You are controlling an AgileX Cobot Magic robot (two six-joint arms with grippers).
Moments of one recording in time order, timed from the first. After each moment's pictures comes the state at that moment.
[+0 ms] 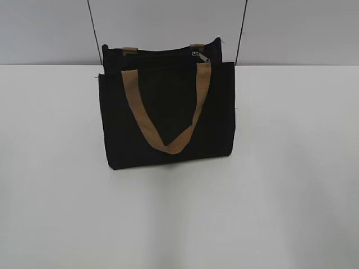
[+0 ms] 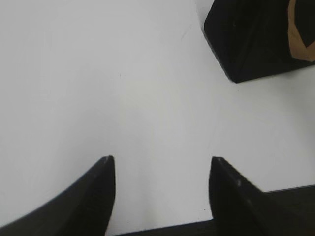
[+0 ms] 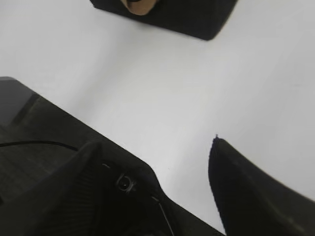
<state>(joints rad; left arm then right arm) -0.47 0.24 -0.64 0.20 1.15 -0.26 0.22 0.77 -0.79 0.47 1.03 -0.43</state>
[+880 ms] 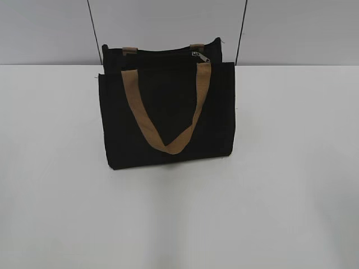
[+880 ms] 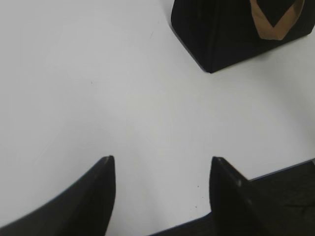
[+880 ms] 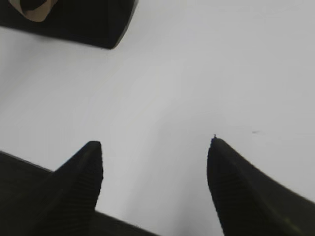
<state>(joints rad) -0.47 0.18 -0.54 0.11 1.07 -0.10 0.22 0.22 -0.49 0.08 0.96 -0.21</state>
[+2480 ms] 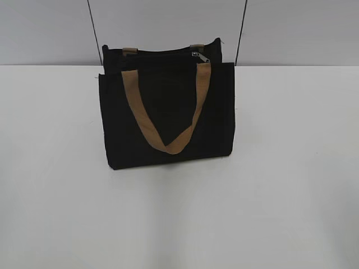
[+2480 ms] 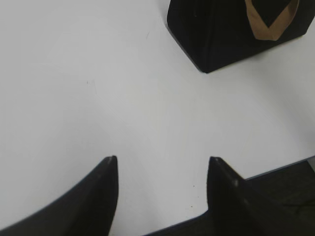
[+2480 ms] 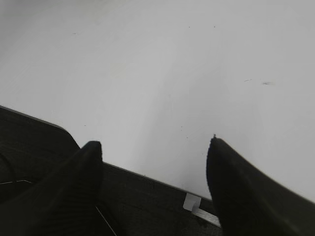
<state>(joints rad) -0.47 0.18 -0.54 0.10 1.07 -0.09 0.22 0.23 -0.47 0.07 1.08 -0.18</state>
